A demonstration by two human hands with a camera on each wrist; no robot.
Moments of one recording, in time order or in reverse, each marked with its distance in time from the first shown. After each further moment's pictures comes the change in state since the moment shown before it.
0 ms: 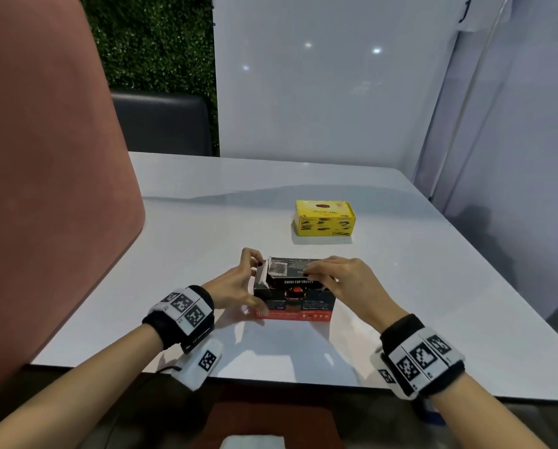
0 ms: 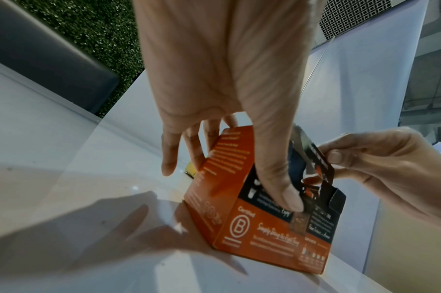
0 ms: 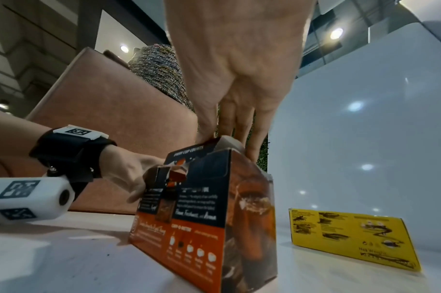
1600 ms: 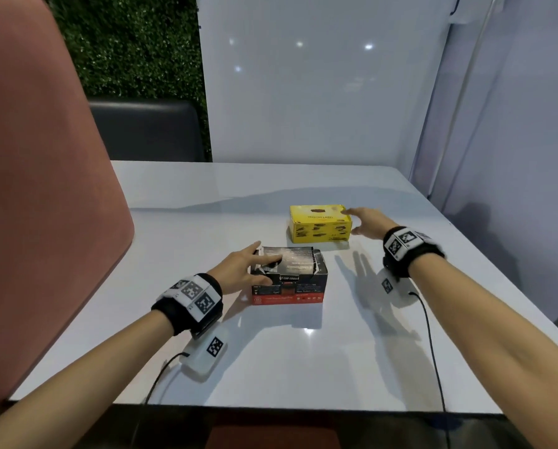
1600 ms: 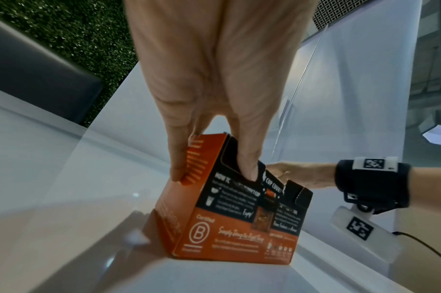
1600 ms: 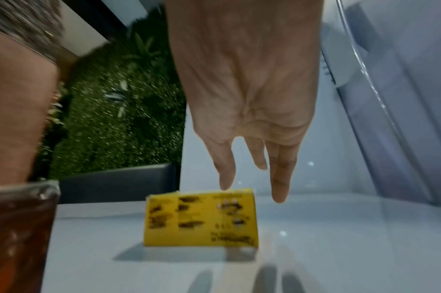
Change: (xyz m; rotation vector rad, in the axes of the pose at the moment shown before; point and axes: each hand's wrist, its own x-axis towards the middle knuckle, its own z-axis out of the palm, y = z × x) left_hand 0.044 0.012 -0.022 0.357 0.027 -0.017; right_hand 0.104 0.140 -0.030 -0.216 -0.386 0.552
